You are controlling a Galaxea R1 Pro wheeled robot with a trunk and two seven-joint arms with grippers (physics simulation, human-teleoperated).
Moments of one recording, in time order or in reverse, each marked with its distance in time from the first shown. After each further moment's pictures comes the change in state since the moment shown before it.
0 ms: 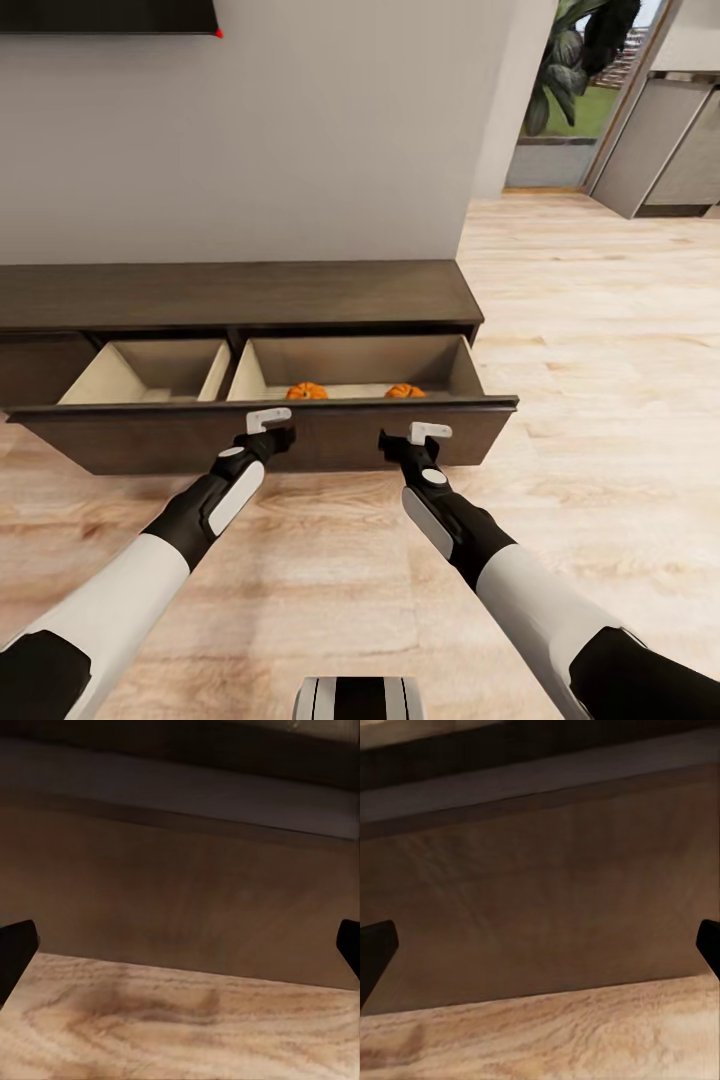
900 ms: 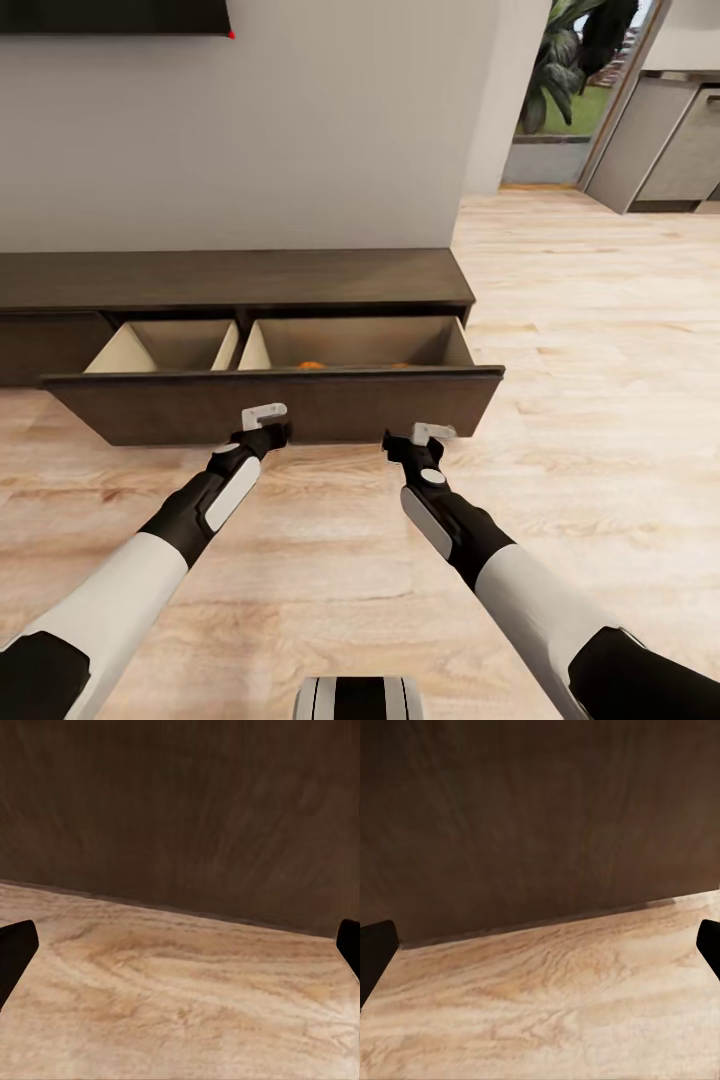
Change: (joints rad) left arm 0.000 0.000 0.039 -0.016 -0.002 0.007 0.003; right arm 0.000 0.003 0.001 -0.002 0.002 0.008 -0.067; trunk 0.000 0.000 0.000
